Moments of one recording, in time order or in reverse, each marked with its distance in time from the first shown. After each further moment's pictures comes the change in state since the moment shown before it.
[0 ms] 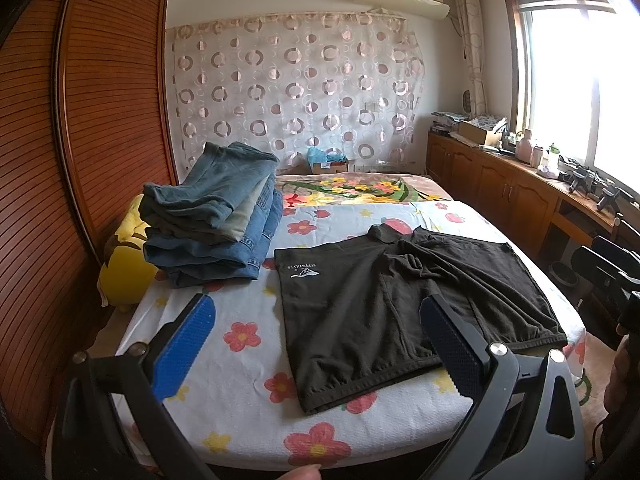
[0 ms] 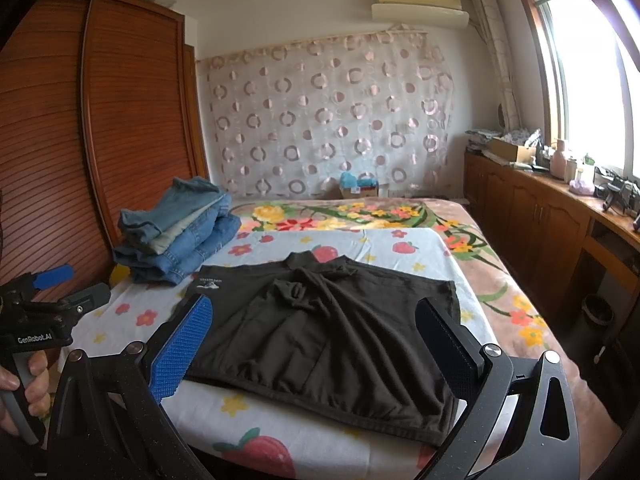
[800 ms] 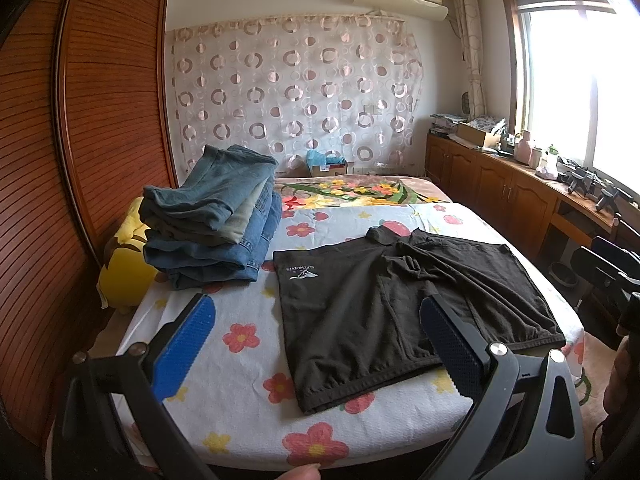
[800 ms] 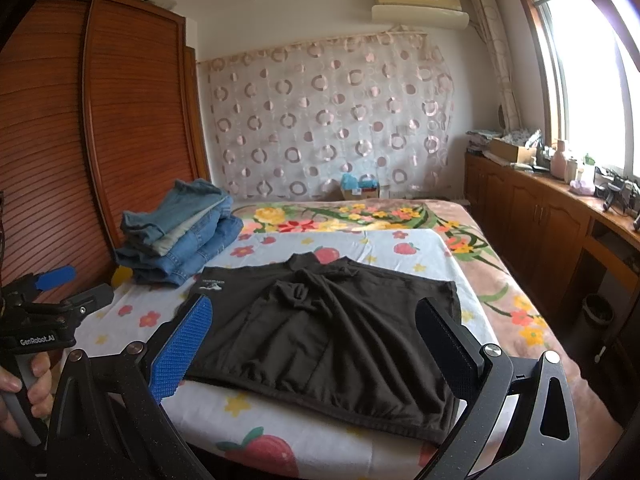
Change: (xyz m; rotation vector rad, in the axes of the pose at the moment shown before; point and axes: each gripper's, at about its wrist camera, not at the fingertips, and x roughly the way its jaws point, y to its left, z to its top) left arm -0.004 0.008 0.005 0.000 0.000 -0.002; right arm -0.003 0.000 -0.001 0.001 -0.001 0.002
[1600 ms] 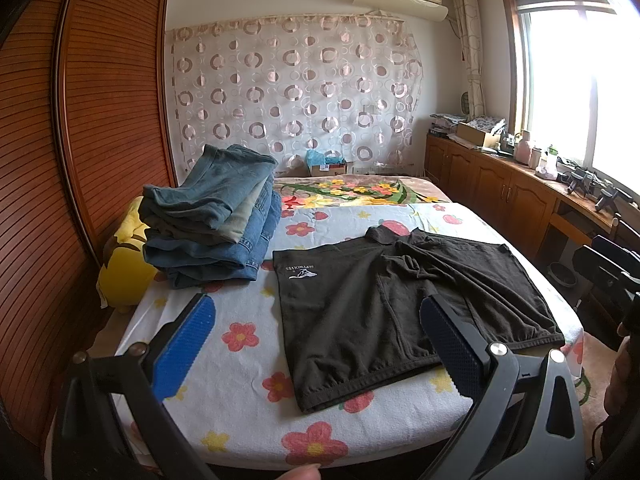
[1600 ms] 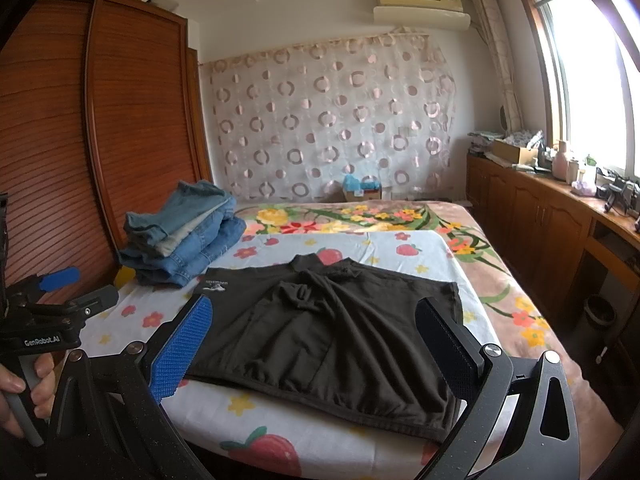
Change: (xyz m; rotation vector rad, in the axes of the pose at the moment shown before) left arm -0.001 -0.001 0.000 0.003 -0.003 0.004; right arm 0.000 -0.002 -0.001 0.001 -0.002 0.002
